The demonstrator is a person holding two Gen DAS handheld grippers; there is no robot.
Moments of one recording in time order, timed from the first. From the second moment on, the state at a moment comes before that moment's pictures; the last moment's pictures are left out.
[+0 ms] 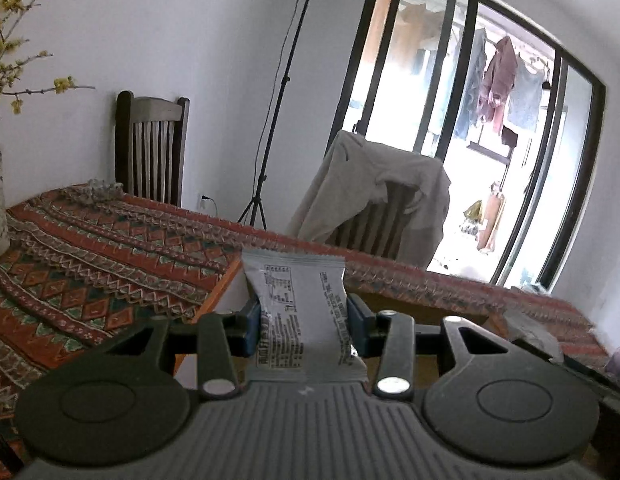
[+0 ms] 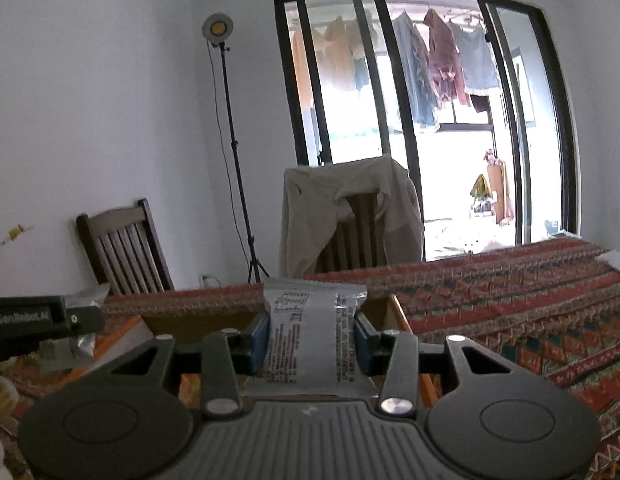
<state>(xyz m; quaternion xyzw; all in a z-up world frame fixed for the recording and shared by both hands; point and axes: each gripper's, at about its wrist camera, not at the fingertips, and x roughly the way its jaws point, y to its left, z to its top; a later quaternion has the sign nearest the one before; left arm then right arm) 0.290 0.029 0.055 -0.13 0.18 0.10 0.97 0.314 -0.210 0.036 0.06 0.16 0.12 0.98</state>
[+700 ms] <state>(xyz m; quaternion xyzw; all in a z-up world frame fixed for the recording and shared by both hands) 0.302 0.028 0.028 -0.11 0.21 0.08 0.97 0.326 -0.205 0.011 0.04 0.22 0.11 0.97</state>
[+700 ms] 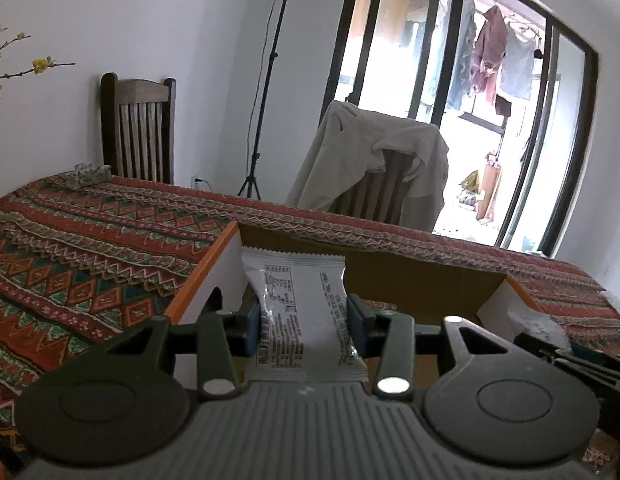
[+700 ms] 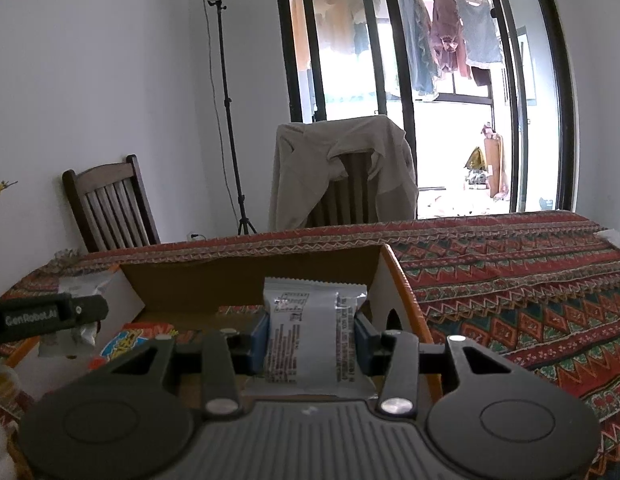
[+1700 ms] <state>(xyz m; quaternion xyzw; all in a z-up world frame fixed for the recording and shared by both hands) 0.260 0.029 0.069 -0.15 0.12 0.10 0.98 0.304 -0.217 0.040 0.05 0.17 0.11 0.98</state>
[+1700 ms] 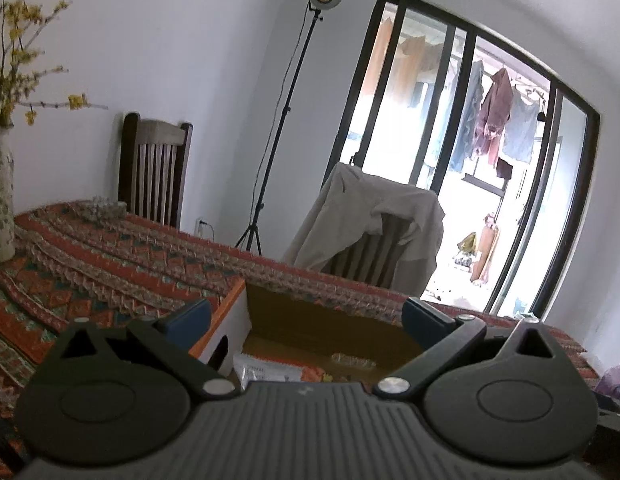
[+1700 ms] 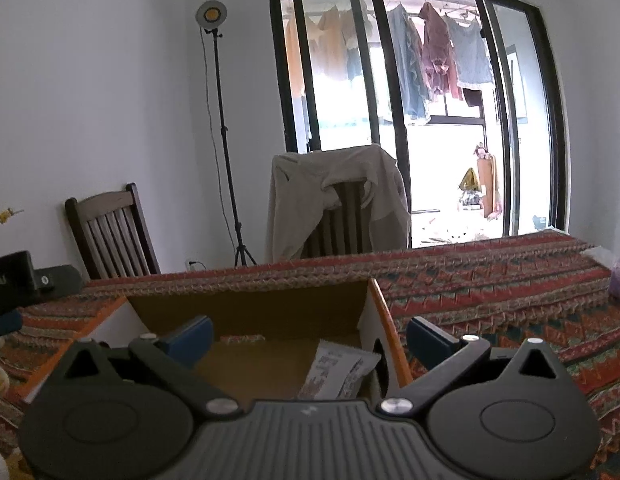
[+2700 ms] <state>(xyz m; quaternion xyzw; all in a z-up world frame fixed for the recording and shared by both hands) 0.118 0.044 0.035 -0.11 0.18 0.09 0.97 0.164 -0.258 0.035 0.03 0.21 0.11 0.97</state>
